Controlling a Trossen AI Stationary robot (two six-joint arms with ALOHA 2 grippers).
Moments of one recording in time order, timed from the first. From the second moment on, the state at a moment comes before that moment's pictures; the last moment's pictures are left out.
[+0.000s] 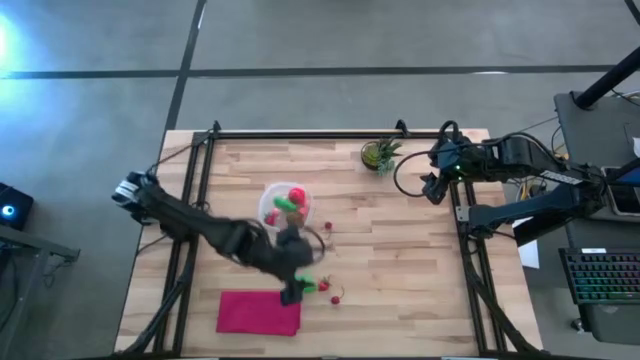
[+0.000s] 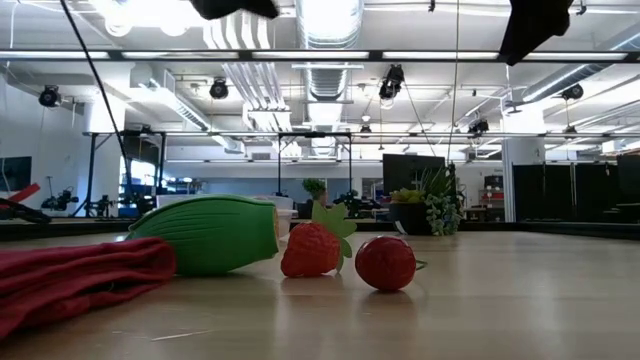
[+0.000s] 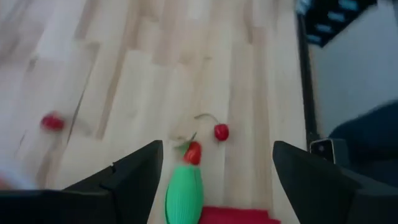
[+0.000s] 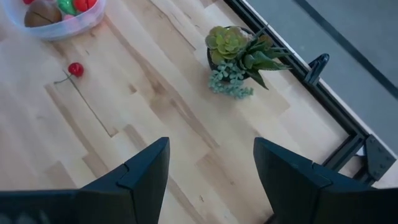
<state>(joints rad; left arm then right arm) -0.43 1.59 1.41 -0.64 -0.20 -0.53 -0.12 0.99 1.29 -1.34 0.33 0.42</state>
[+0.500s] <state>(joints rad) -0.51 1.86 1.67 -0.91 -0.26 -0.70 -0.12 0.95 1.29 -1.36 0.31 0.36</state>
